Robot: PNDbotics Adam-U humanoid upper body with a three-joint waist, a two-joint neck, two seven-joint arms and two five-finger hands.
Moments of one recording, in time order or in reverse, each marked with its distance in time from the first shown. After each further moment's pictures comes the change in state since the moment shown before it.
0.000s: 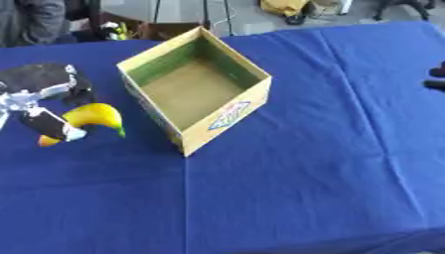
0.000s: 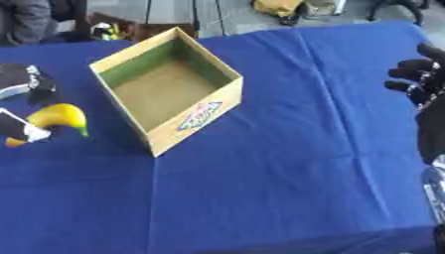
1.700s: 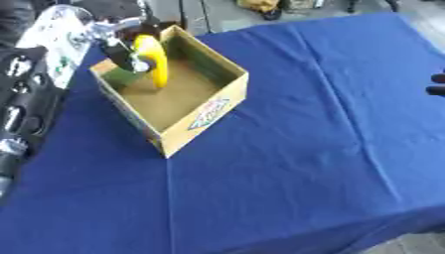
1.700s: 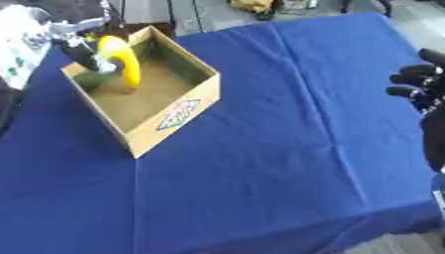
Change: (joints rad) left arm -0.427 -0.302 -0.049 0.556 -0.297 -0.099 0.211; right arm -0.044 0.010 0.056 0.013 -0.023 0.021 0.070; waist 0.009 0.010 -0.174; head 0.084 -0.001
